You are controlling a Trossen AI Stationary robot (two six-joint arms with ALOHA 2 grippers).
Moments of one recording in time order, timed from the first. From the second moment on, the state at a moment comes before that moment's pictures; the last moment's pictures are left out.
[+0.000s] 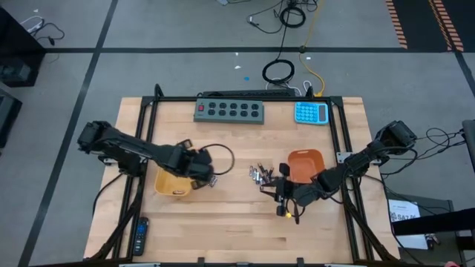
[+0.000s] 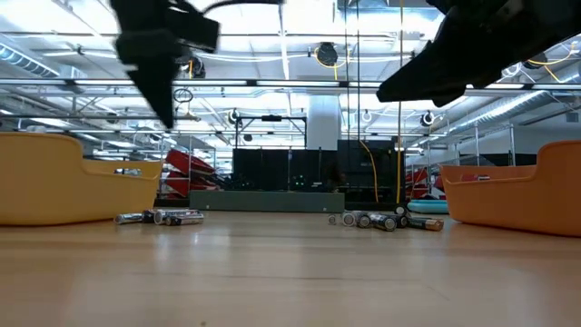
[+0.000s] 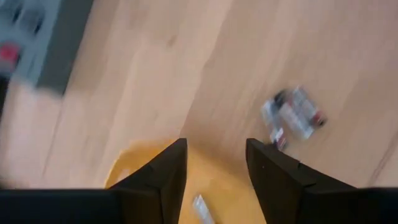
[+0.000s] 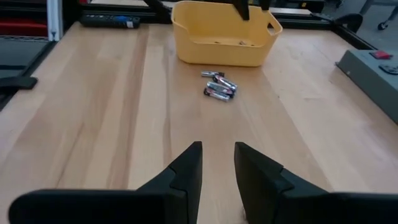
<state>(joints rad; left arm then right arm) -0.23 1.56 1.19 -1.08 -0.38 -0.54 0.52 1.46 0.62 0.35 0.60 0.27</state>
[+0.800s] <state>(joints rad) -0.08 1.89 1.27 -0.40 -0.13 0.04 0.53 1.46 0.62 0.33 0.57 0.24</state>
